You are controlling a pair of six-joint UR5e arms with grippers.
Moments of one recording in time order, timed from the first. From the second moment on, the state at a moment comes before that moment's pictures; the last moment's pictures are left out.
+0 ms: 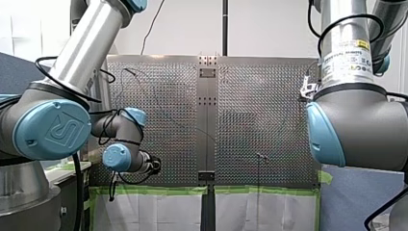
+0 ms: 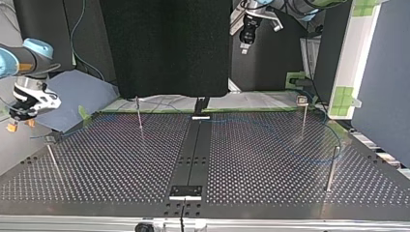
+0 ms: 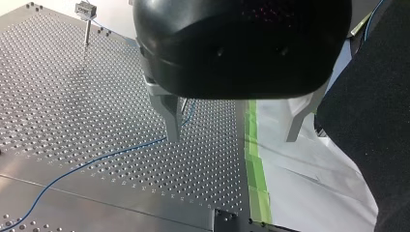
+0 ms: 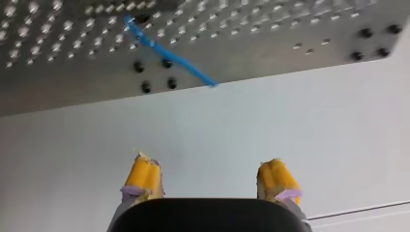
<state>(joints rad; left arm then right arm) -0.42 -2.04 -2.52 -2.05 -1.74 -1.74 1.53 -1.17 1.60 -0.53 1.58 1.72</state>
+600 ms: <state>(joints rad) -0.42 -2.04 -2.52 -2.05 -1.73 -1.75 1.64 -1.26 1.75 -0.63 1.53 1.65</state>
